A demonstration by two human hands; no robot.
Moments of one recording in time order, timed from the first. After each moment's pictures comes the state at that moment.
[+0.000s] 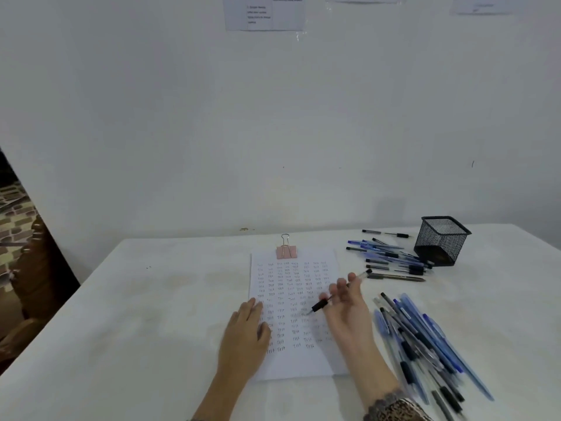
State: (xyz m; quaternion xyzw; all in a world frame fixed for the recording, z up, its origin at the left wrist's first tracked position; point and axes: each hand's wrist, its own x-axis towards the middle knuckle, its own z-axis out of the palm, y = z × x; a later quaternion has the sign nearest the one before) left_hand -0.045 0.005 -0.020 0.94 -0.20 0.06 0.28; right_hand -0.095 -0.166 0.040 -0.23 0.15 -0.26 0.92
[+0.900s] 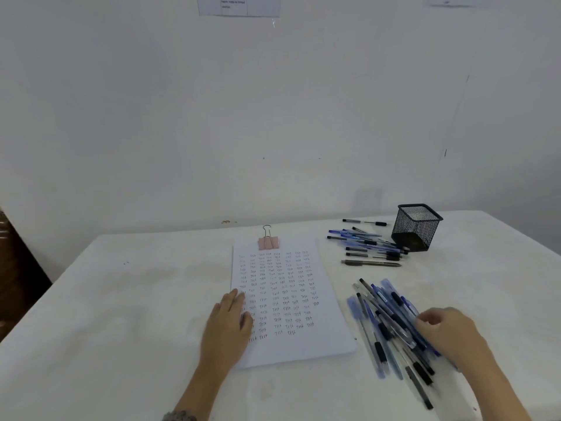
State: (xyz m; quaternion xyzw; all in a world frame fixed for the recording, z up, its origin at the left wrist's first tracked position) left_hand -0.045 0.002 -0.022 0.94 -0.19 0.05 0.28; right_hand -0.220 -0.318 0.023 -0.89 0.38 -0.07 0.23
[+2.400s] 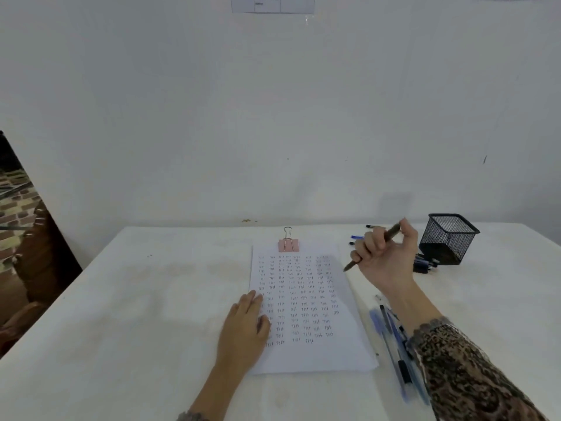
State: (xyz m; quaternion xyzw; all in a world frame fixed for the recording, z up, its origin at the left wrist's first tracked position) left_hand -0.043 0.003 -0.022 0.94 -0.19 0.06 0.26; right_hand -0.066 -0.259 0.086 -0.40 0.00 -0.14 0.91
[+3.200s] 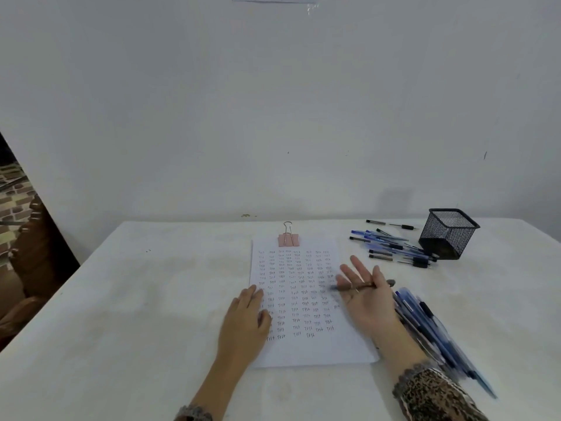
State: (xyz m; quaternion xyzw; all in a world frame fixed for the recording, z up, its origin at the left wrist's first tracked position) left_hand -0.043 0.003 -0.020 0.94 -0.20 0.04 0.27; right_hand -0.084 -0.226 0.016 -0.27 0.17 -0.17 0.93
